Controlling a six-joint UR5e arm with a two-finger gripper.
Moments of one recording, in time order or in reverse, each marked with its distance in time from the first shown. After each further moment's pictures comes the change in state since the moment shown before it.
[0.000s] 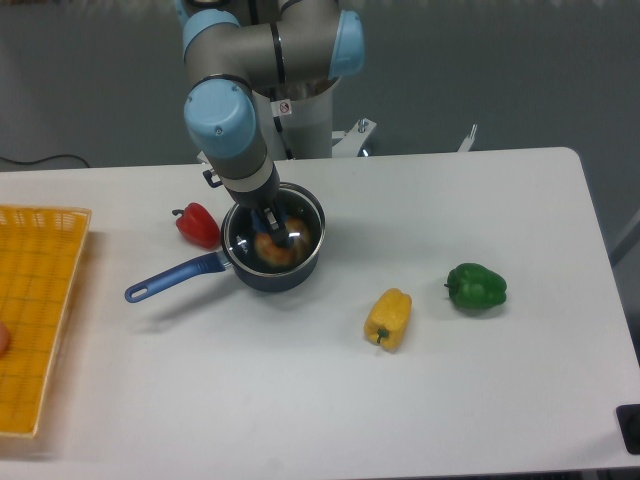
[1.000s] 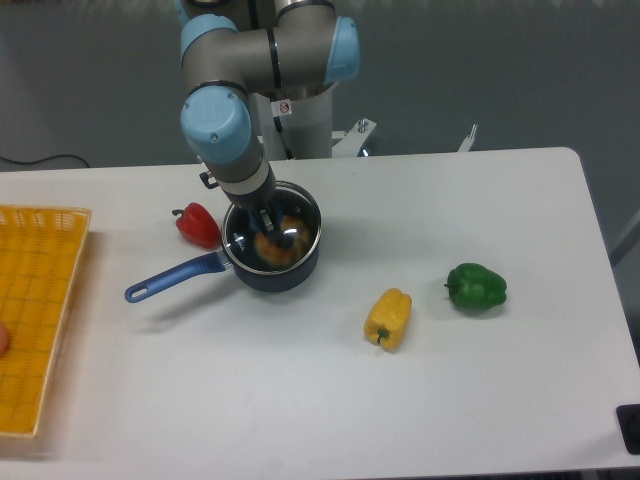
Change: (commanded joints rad) arm -0.005 -0.006 -0.020 0.000 0.003 0.020
